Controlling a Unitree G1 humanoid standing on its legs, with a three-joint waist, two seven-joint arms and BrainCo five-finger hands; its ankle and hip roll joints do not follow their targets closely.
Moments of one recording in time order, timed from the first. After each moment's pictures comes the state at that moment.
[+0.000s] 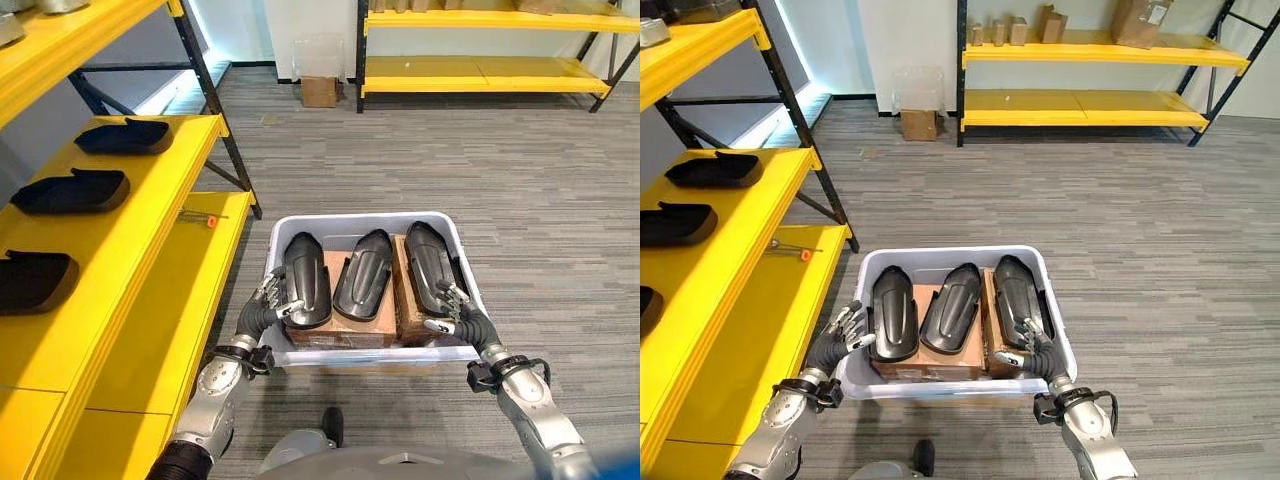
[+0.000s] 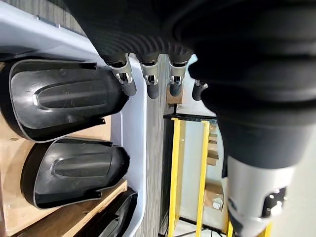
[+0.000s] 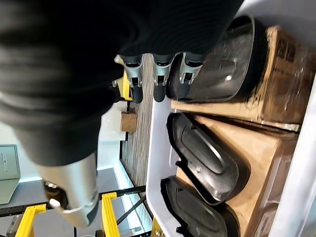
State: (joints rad) left arm 0.11 0.37 -0.23 0.26 -0.48 -0.20 -0.04; right arm 0.16 -0.40 0.24 0.21 0.33 -0.15 0.08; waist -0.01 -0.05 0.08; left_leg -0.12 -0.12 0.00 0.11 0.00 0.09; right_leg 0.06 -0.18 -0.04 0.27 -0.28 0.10
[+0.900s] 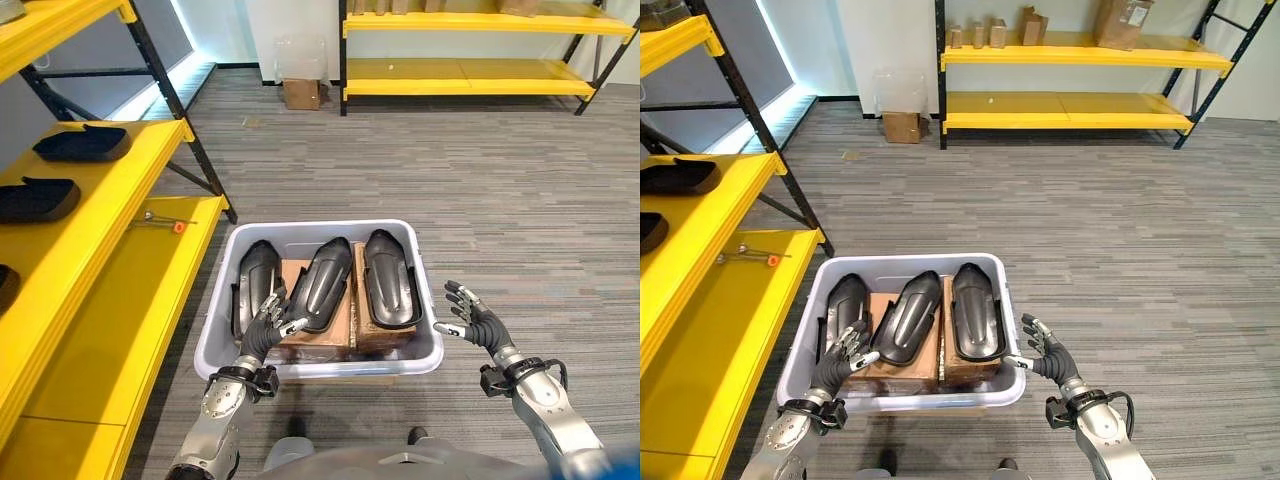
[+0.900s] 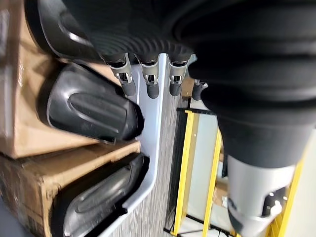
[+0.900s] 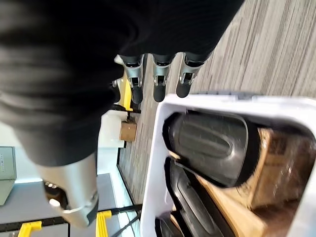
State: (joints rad) left arm 0.20 0.33 -0.24 0.26 -0.48 -0.20 -0.04; right arm 0.19 -0.47 0.23 0.15 0.33 -0.14 0.08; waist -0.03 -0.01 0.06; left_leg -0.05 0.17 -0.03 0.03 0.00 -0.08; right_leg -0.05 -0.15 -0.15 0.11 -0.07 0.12
